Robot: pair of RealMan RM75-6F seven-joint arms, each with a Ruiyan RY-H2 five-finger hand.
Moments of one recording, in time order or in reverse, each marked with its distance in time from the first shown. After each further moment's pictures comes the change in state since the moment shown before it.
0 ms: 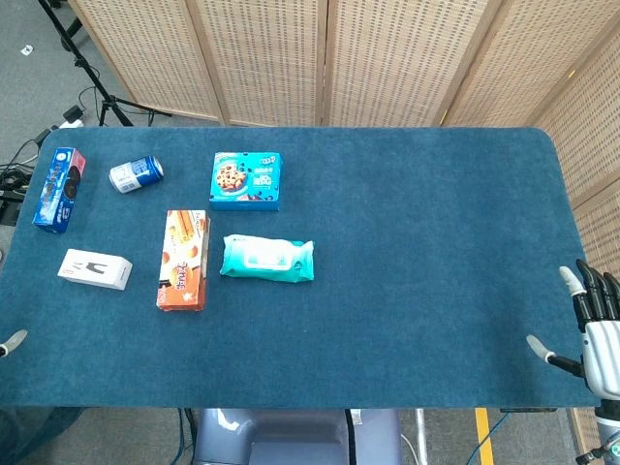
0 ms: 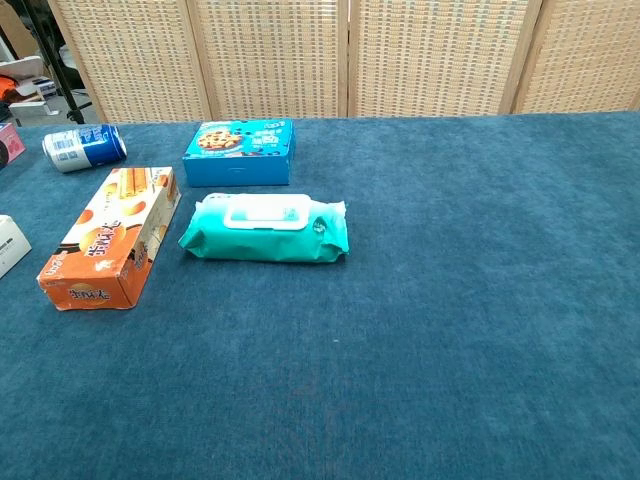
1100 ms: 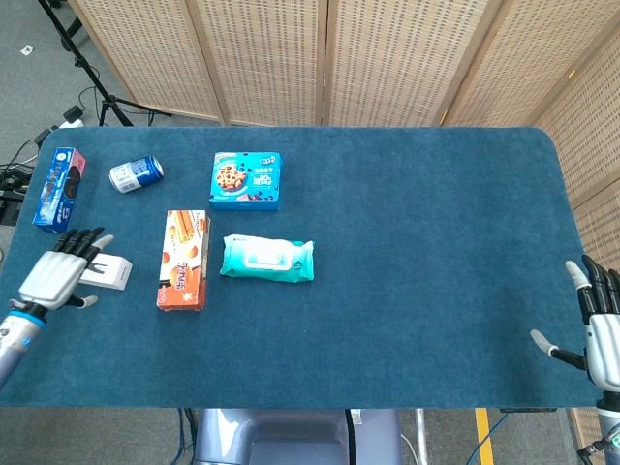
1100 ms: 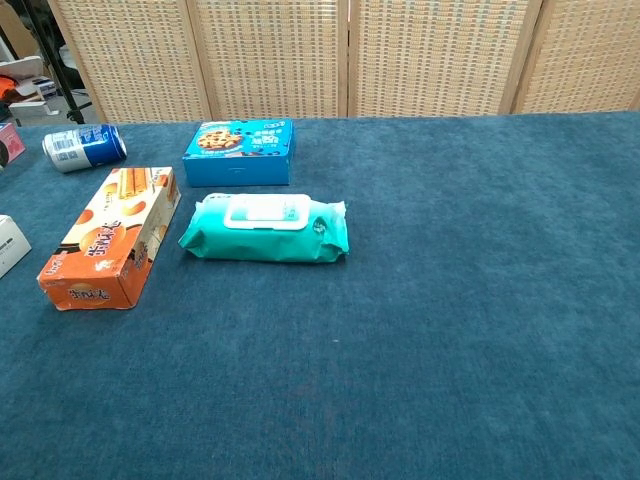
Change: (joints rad) left arm -0.426 -0.320 0.039 0.641 0.128 -0.577 -0.099; right arm 0.014 0.000 0.020 -0.002 0.064 -0.048 0.001
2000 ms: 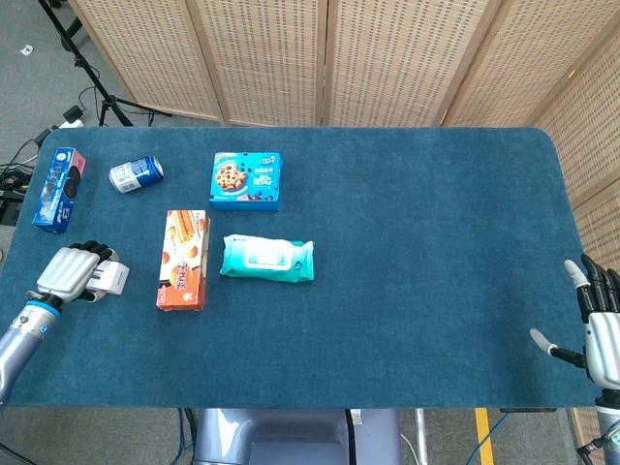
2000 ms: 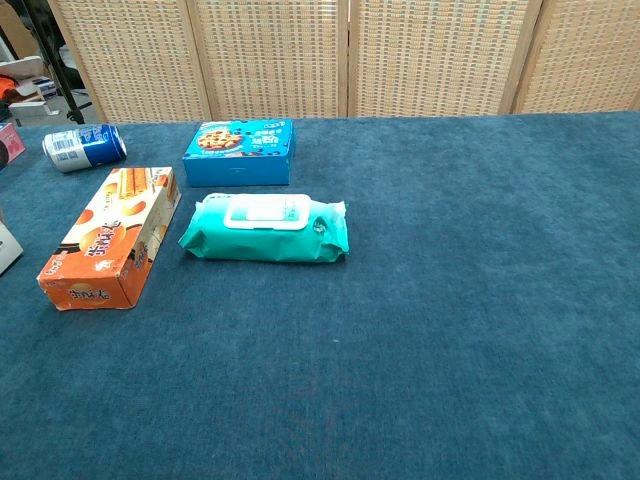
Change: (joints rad) left arm -0.046 -0.072 0.037 0.118 -0.046 -0.016 -0.060; right arm 0.004 0.000 0.002 0.002 0.010 -0.013 0.012
